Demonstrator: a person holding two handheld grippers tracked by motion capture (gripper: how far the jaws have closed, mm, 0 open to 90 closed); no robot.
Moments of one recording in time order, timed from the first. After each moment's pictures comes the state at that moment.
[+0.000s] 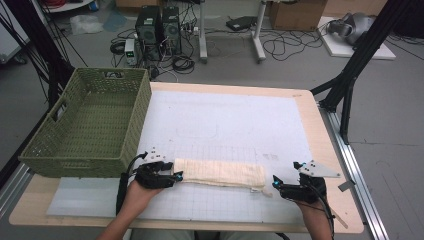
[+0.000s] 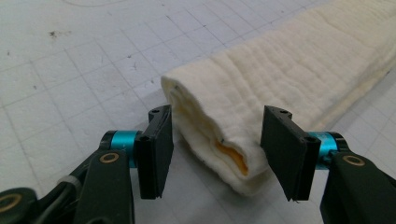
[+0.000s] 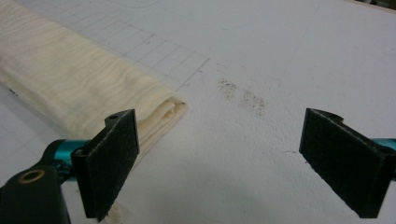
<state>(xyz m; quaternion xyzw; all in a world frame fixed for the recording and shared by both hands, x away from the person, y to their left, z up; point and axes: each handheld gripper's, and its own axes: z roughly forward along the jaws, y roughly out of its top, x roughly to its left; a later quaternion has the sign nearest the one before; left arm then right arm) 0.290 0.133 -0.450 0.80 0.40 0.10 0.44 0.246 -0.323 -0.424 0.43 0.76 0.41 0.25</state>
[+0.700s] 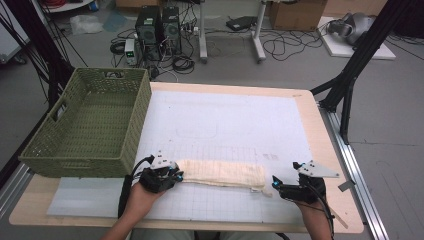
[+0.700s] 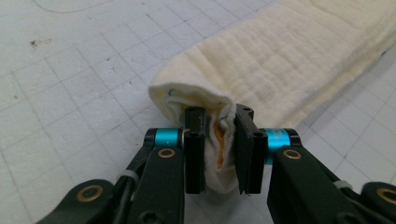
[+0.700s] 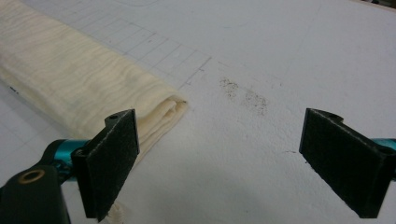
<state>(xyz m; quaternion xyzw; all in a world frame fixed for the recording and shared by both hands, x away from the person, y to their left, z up) 0.280 0.119 -0.447 0.82 0.38 0.13 0.41 0.246 -0.321 -0.425 0.43 0.77 0.41 0.25</state>
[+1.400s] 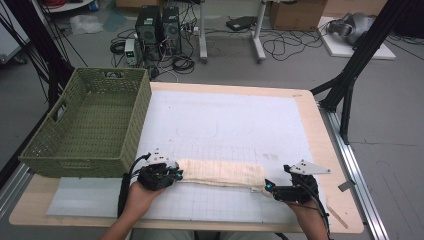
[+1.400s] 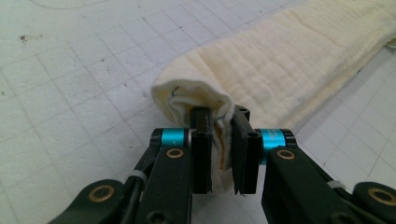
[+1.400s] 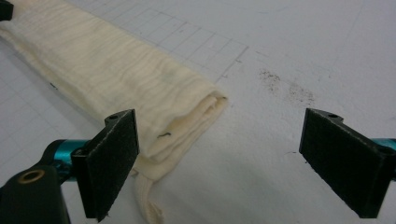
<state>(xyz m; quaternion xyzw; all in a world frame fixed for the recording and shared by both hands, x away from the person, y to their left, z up) 0.284 0.124 -0.444 0.80 0.39 0.09 0.44 0.250 -0.306 -0.428 0.42 0.78 0.41 0.19</state>
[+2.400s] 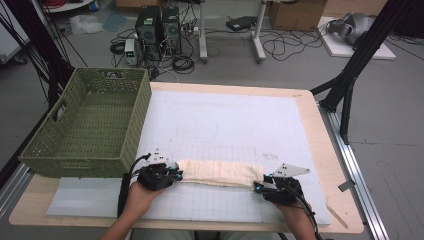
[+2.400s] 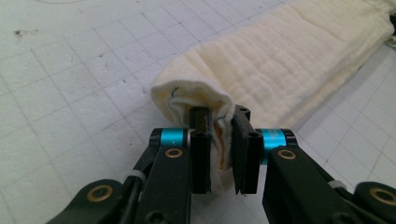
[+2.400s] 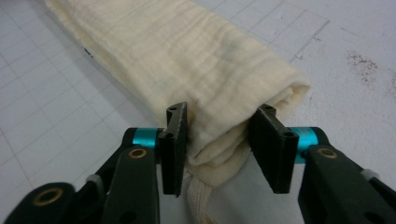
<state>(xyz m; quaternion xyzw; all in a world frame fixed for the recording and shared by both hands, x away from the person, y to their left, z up) 0.285 0.126 -0.446 0.81 0.39 0.09 0.43 0.254 -0.276 -0.448 0.39 0.82 0.39 0.14</state>
